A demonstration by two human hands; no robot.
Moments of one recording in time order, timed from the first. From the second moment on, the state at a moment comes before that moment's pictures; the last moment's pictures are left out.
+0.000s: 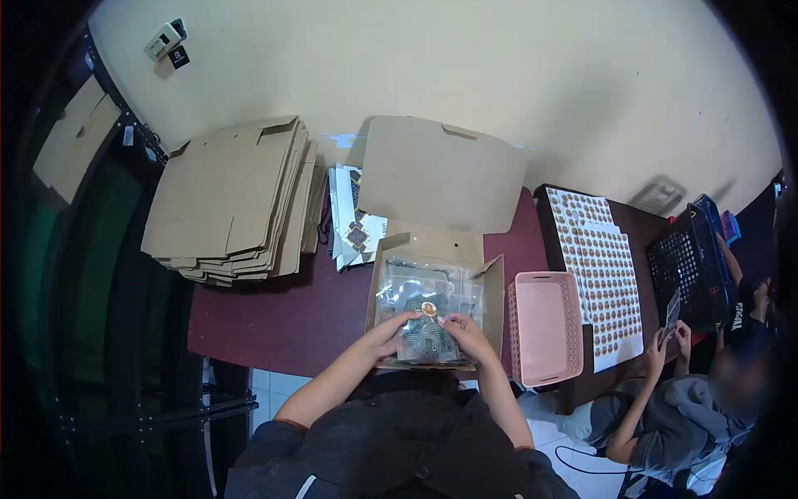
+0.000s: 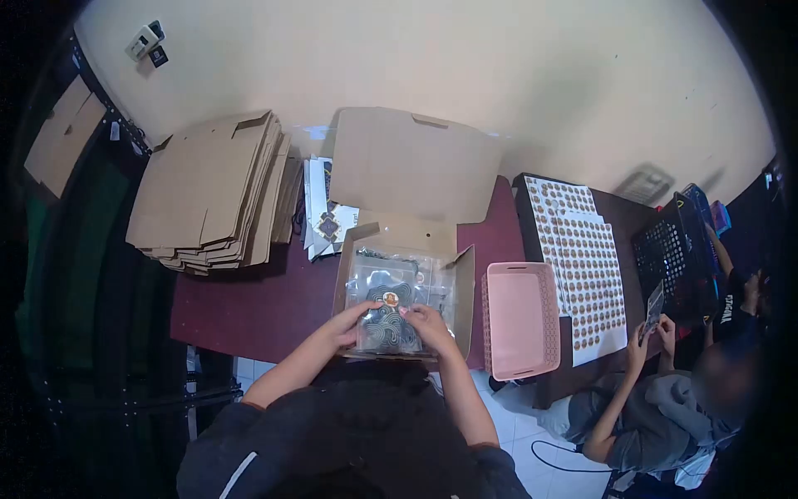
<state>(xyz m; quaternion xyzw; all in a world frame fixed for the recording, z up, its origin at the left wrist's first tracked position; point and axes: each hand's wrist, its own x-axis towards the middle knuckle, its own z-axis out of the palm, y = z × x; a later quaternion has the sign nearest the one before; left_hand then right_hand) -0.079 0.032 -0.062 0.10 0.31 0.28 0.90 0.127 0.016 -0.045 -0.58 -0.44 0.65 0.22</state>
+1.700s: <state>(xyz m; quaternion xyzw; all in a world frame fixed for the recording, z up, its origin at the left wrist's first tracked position) -0.063 0.081 -0.067 0.51 0.44 0.25 0.70 0.103 0.023 -0.038 -0.51 -0.25 0.60 0.56</state>
